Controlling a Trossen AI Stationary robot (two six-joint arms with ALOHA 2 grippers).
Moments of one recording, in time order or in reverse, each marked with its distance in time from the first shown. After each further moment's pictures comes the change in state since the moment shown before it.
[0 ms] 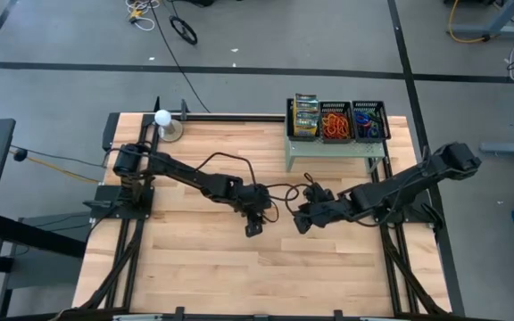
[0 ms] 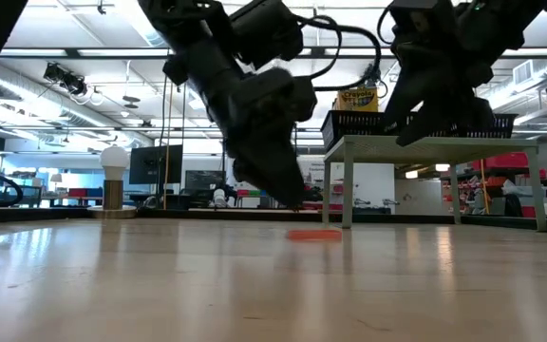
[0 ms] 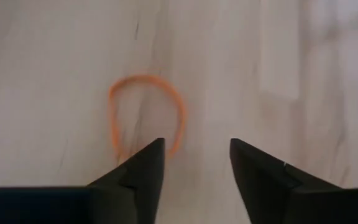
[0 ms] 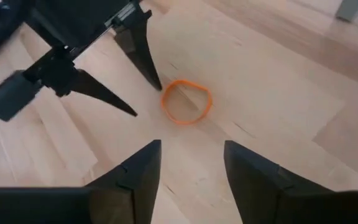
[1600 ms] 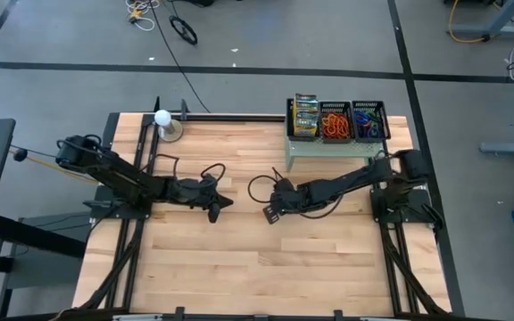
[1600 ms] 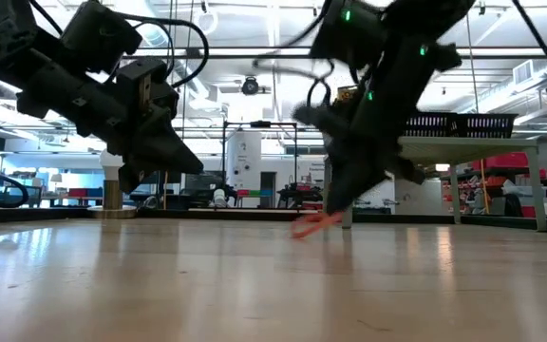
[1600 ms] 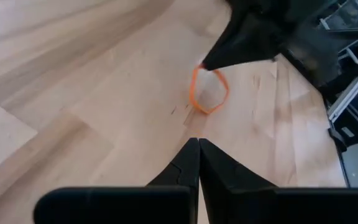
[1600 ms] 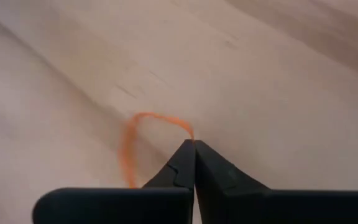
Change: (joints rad) left arm -0.031 -0.520 -0.862 0.788 -0.233 -0.436; right arm -0.212 0.465 0.243 0.014 -0.140 -0.047
